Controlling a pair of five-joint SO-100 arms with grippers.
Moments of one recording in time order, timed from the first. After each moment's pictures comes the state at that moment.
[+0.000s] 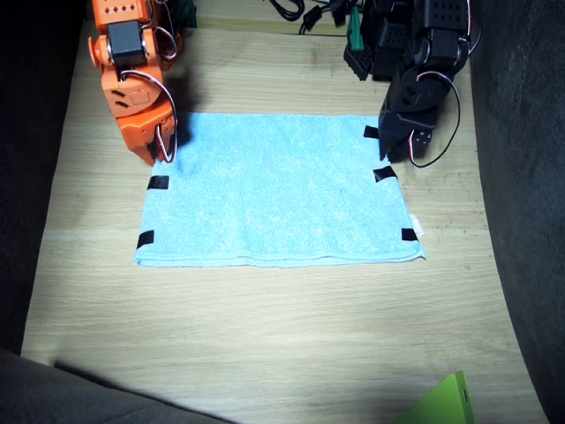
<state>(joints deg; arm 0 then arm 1) 79.3 85.8 109.2 80.8 100.4 102.7 81.6 105.5 78.4 72.9</state>
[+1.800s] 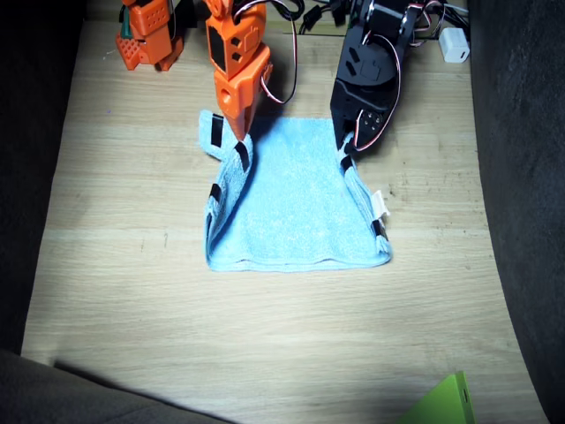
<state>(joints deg) 57.3 72.7 77.2 96.6 92.9 134.2 57.1 41.0 109.2 74.4</state>
